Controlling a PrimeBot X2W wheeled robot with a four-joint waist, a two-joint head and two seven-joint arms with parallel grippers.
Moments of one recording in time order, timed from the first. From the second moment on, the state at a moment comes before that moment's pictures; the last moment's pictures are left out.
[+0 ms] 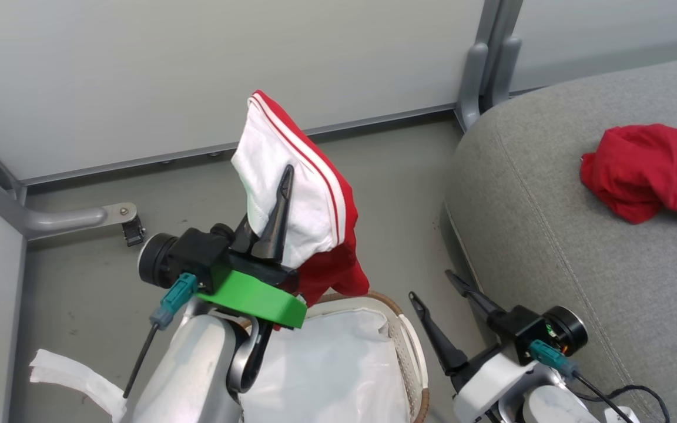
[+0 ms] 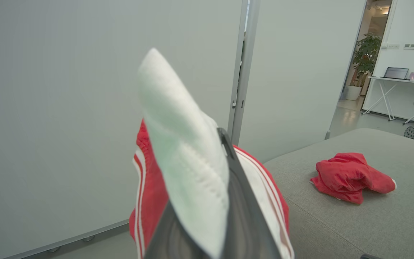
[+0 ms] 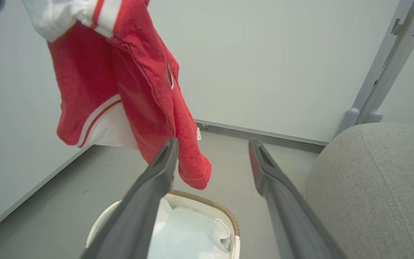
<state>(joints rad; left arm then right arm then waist) -0.36 0.05 -0.40 0.22 -0.32 -0.12 -0.26 -0.17 -0.14 0.43 0.26 0.20 0.13 -0.26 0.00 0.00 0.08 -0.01</state>
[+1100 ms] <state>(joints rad) -0.33 0.05 -0.55 0.27 -0.37 -0.07 -0.26 -0.36 -0.15 0.56 0.34 0.33 0.13 -0.26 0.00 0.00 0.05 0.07</state>
